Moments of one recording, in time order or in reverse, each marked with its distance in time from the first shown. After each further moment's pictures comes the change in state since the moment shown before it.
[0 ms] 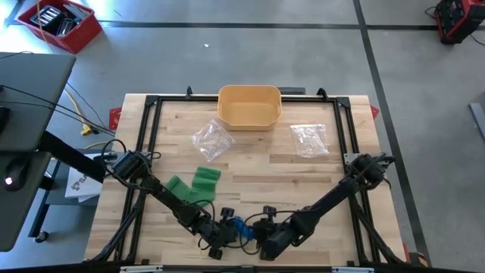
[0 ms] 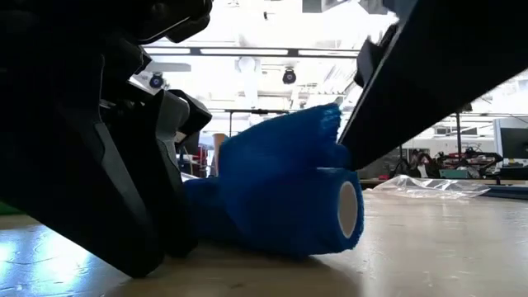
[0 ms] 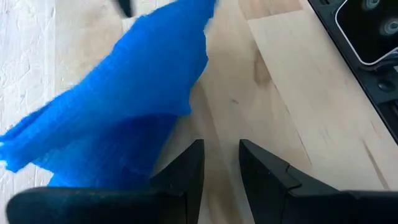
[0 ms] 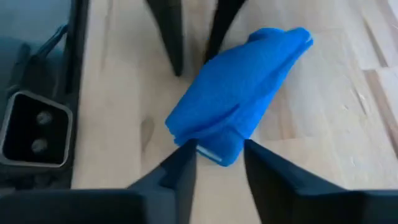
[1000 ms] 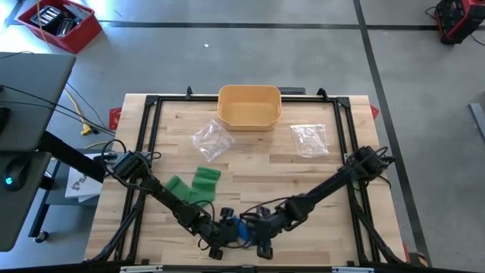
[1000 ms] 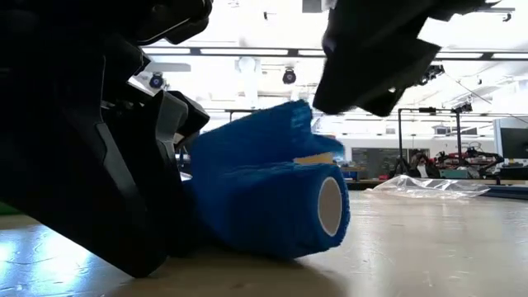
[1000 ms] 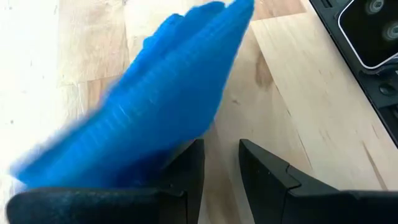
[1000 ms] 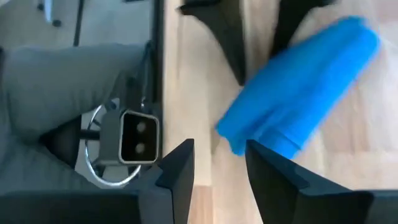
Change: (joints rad) left arm -0.005 0.002 0.000 0.001 -0.008 -0.027; right arm -0.106 -0.056 0.001 0.085 -0.414 0.014
